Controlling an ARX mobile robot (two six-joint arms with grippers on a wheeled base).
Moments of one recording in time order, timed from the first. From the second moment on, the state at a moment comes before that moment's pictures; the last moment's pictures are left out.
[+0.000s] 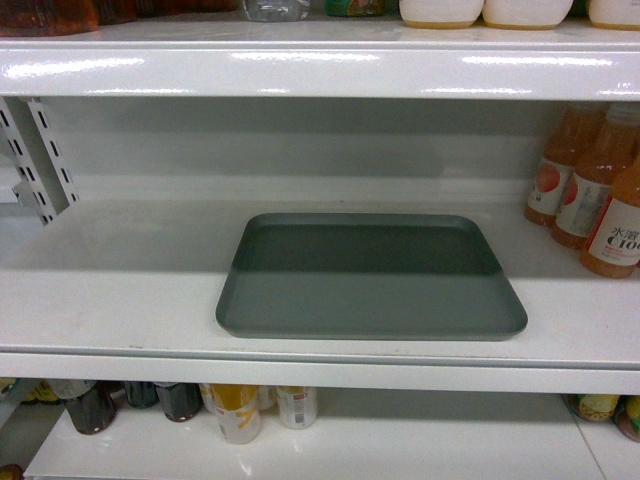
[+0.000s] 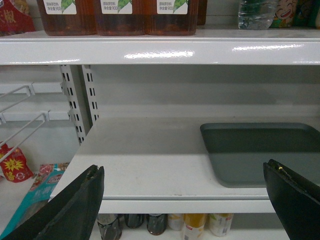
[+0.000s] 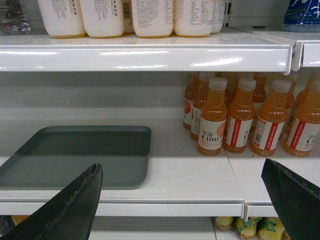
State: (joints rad) left arm 0.00 0.01 0.01 0.00 0.00 -0.01; right arm 0.00 0.00 0.01 -0.01 0.00 0.01
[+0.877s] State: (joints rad) left arm 0.00 0.01 0.01 0.00 0.00 -0.01; right arm 0.00 0.00 0.01 -0.01 0.00 0.01
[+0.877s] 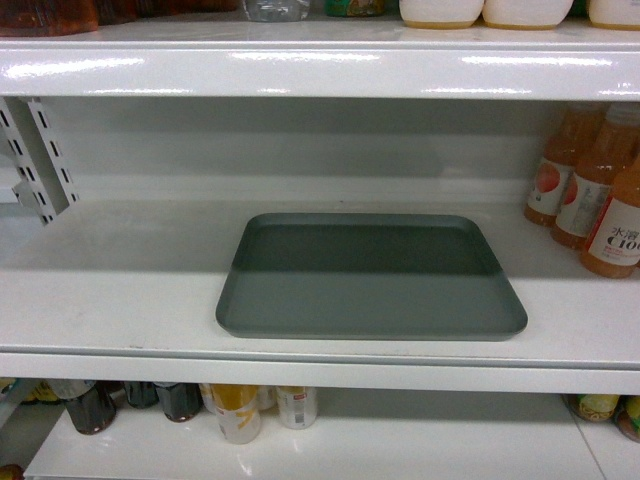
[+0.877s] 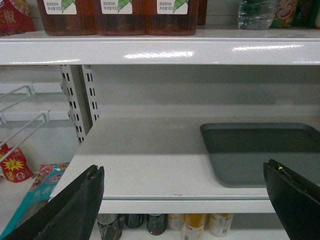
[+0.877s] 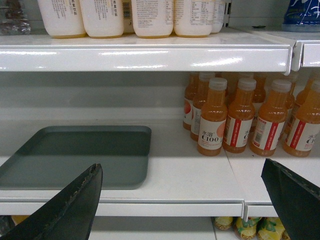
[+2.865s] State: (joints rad) left arm -0.17 1.58 0.50 0.45 -0.08 -0.13; right arm 0.02 1.49 0.39 0.53 -0.19 -0.01
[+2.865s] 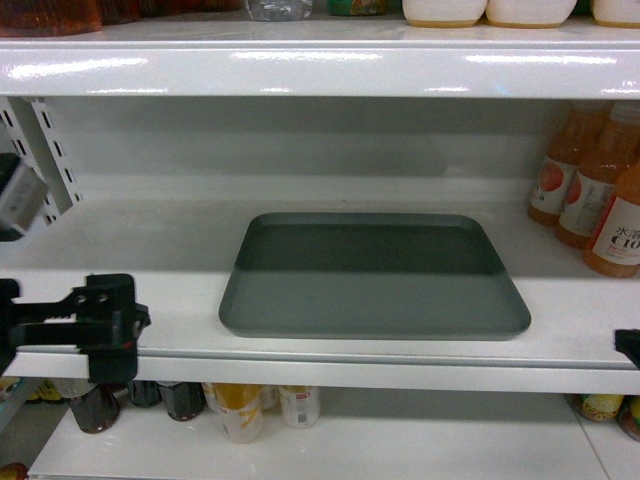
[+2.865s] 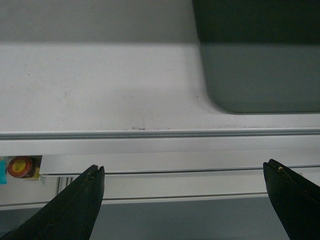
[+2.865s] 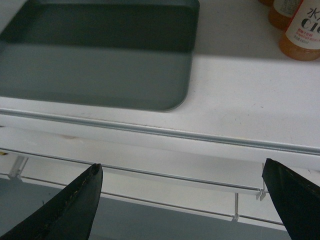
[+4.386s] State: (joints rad) left arm -0.22 2.29 1.23 0.08 -0.05 -0.26; right arm 0.10 2.34 1.34 0.09 -0.03 0.10
